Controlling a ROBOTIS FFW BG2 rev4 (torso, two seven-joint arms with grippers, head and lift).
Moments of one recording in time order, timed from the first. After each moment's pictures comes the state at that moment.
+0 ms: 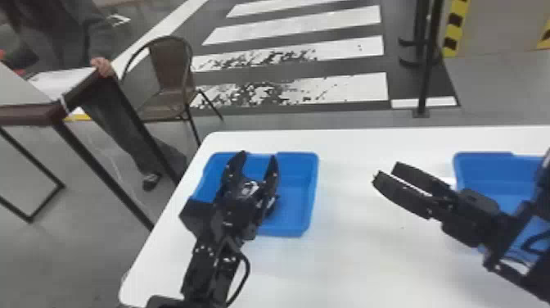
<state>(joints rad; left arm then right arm) 0.36 0.10 0.07 -1.84 0.04 -0.25 -0.11 0.02 -0.25 0.22 -1.73 -0.77 0.39 0.72</state>
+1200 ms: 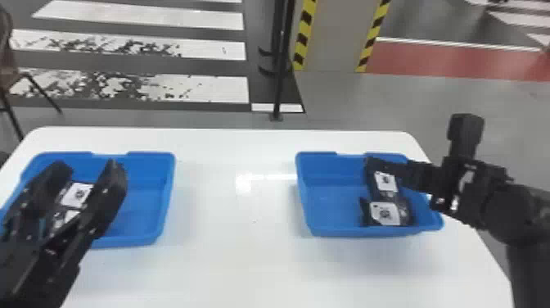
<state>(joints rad) 0.73 0.09 0.05 -2.40 0.41 -0.03 -0.20 -0.13 -0.22 -0.30 -1.84 -0.36 1.11 0.20</state>
